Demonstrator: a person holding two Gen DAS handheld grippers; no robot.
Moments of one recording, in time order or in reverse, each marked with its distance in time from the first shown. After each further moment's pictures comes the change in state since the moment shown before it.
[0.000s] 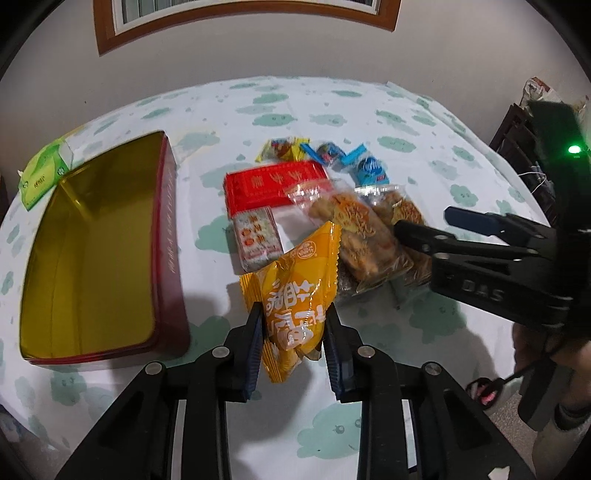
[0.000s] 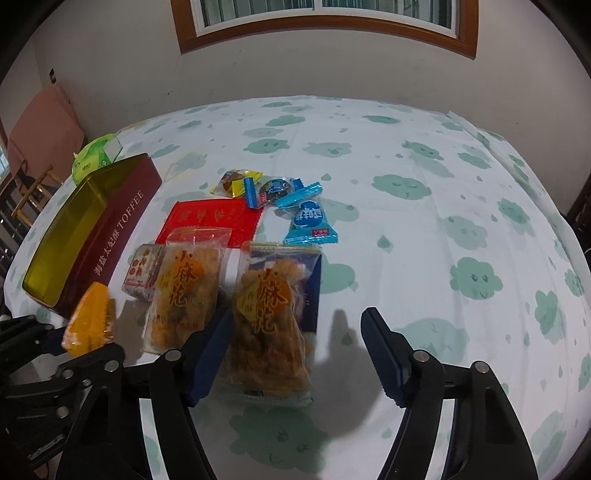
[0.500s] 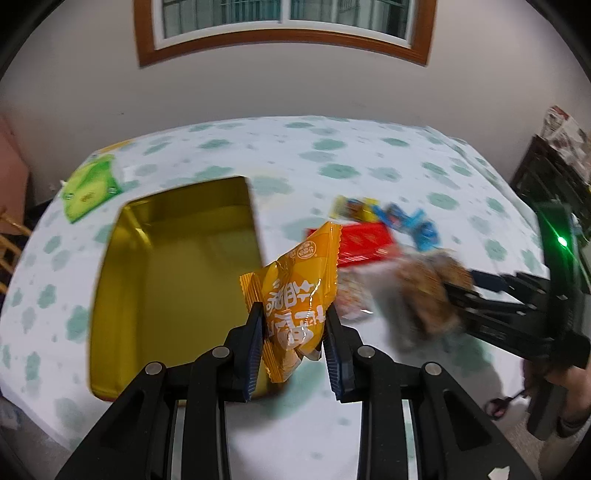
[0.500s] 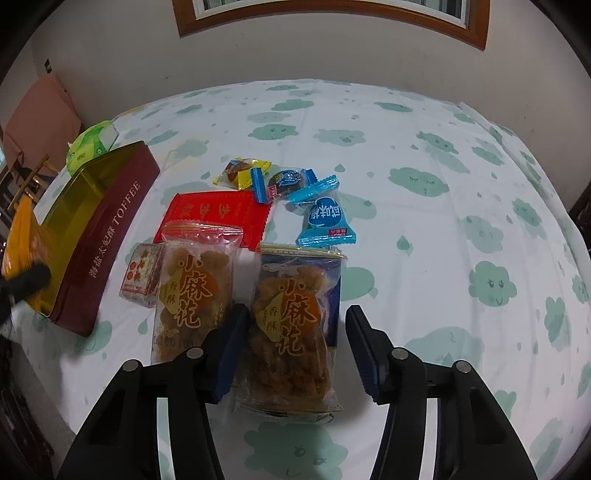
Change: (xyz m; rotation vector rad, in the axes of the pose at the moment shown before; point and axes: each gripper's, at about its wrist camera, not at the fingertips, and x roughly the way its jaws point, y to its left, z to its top) left arm -0.035 0.070 0.030 -0.068 -0.101 0.100; right arm 0.017 0.010 0.011 -0.005 0.076 -0.006
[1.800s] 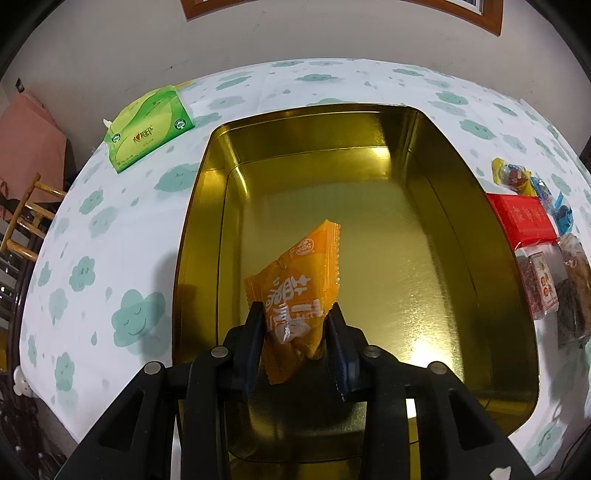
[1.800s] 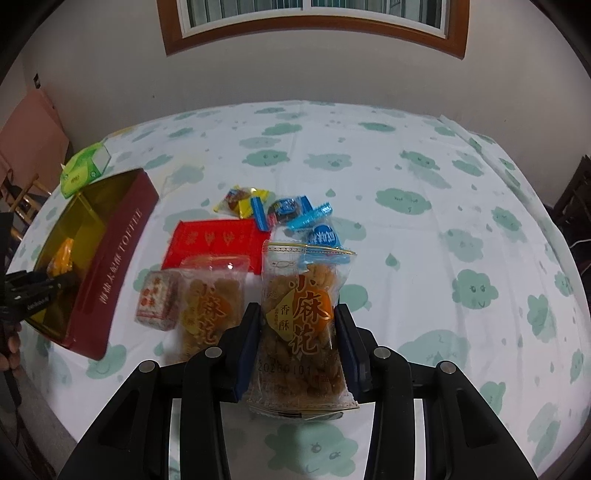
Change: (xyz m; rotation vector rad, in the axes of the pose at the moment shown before) left arm 0.077 0.116 -0.011 -0.052 0.182 0.199; right arm -0.025 0.016 0.007 0.045 -0.074 -0.059
